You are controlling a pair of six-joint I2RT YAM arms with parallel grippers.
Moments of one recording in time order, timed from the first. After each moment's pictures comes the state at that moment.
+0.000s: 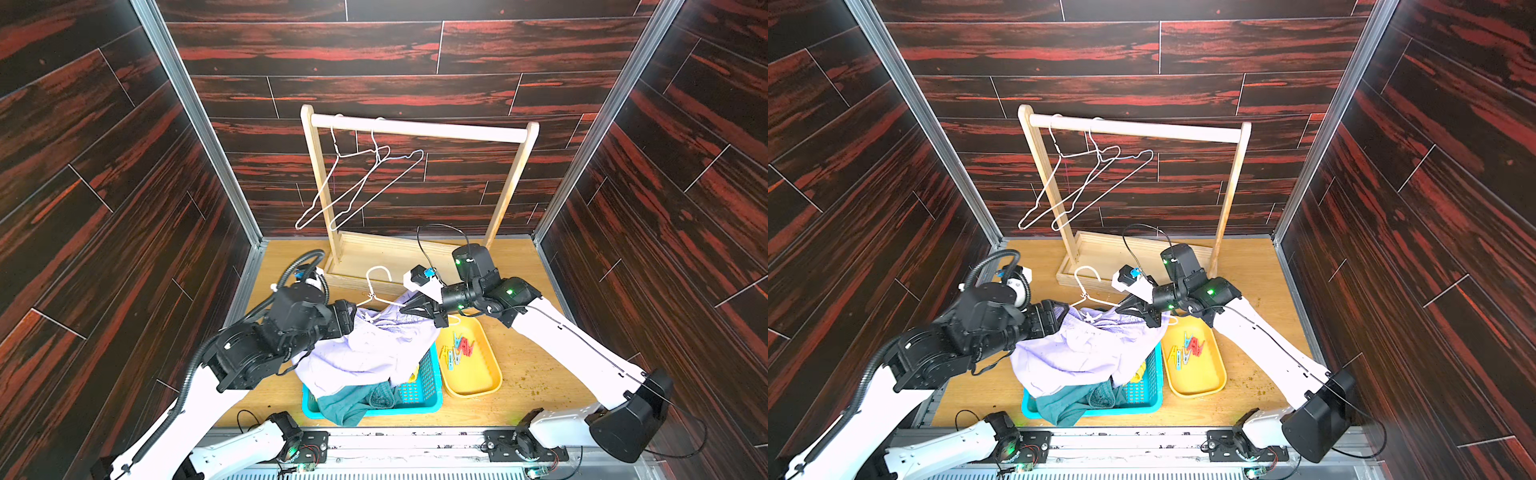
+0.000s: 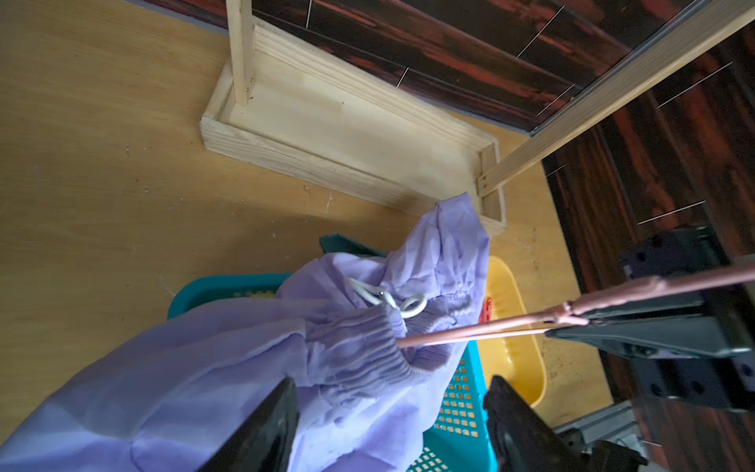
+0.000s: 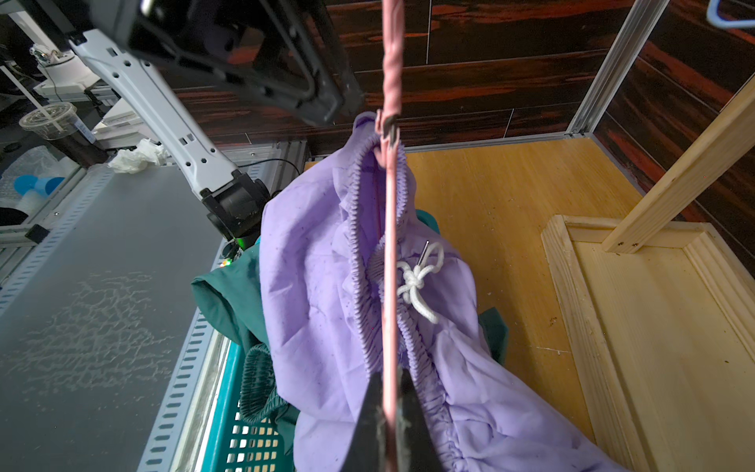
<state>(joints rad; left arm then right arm) -0.78 0.96 1.35 -1.06 -0.23 -0.76 0.68 1.39 1.35 -0.62 -0.79 -0.47</state>
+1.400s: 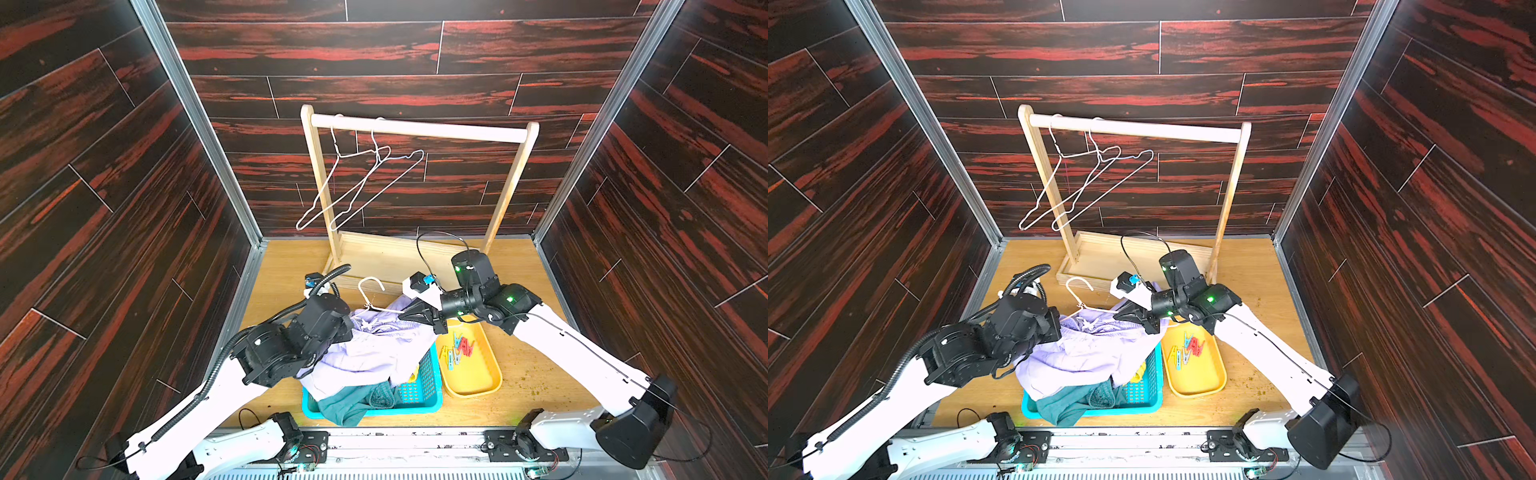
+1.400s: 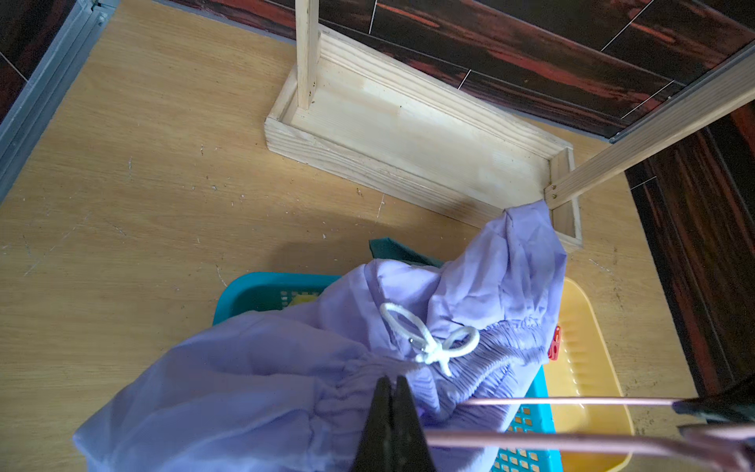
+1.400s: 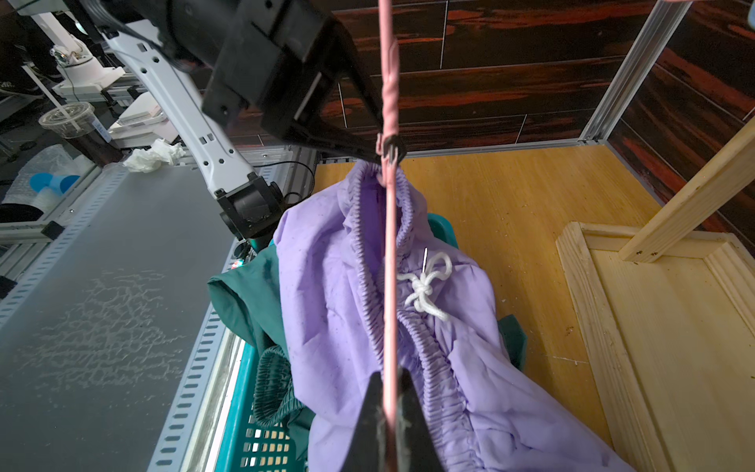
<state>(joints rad) -0.86 0.96 1.23 -1.04 -0.44 -0.84 0.71 1.33 1.28 -0.58 -0.78 -0.44</state>
